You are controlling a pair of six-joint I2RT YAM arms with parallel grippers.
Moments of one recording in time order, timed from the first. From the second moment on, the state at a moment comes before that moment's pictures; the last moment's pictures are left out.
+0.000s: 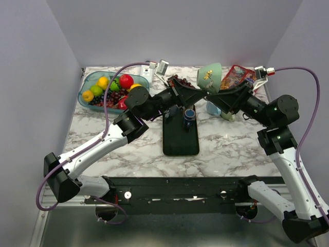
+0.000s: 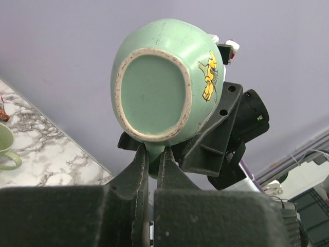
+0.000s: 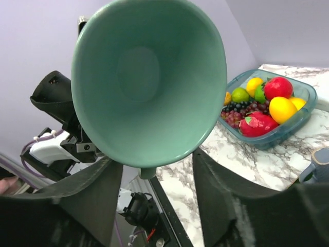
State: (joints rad) left arm -0.87 1.30 1.25 0.36 0.26 -0.91; right arm 0.28 0.87 1.04 0.12 -0.69 0.81
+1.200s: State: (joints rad) left arm -0.89 1.22 1.22 0.24 0.14 -0.74; right arm 0.29 0.91 1.15 -0.14 -0.39 0.80
